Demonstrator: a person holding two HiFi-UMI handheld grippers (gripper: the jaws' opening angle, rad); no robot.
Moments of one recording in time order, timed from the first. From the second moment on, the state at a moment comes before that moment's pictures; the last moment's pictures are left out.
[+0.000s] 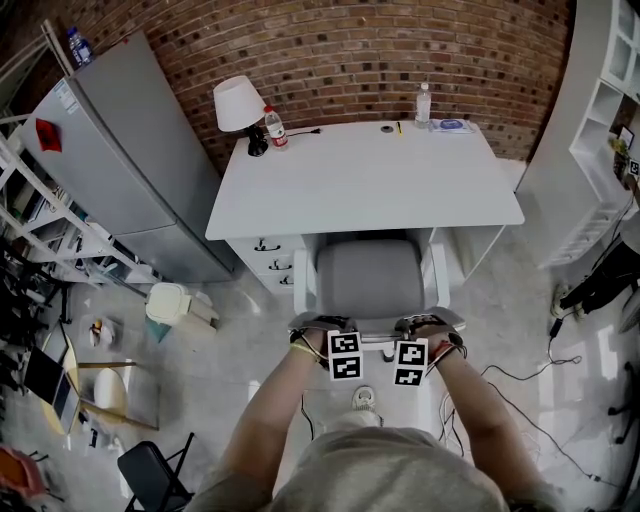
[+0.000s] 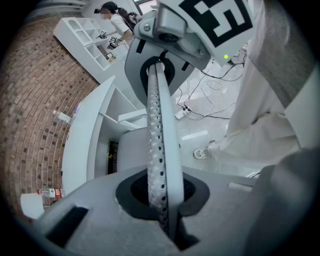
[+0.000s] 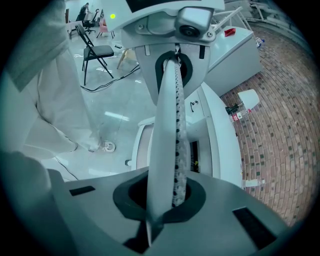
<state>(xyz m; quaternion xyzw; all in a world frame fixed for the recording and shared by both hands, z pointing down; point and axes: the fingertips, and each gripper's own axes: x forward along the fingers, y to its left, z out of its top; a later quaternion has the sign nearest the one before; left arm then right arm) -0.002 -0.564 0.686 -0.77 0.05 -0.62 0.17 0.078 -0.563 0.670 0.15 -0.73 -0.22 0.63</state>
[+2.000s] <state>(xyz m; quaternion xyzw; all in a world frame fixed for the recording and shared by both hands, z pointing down) 0.022 -0.525 0.603 -0.83 0.21 -0.49 0.19 0.082 -0.525 0.586 0.37 -0.77 -0.19 0.49</state>
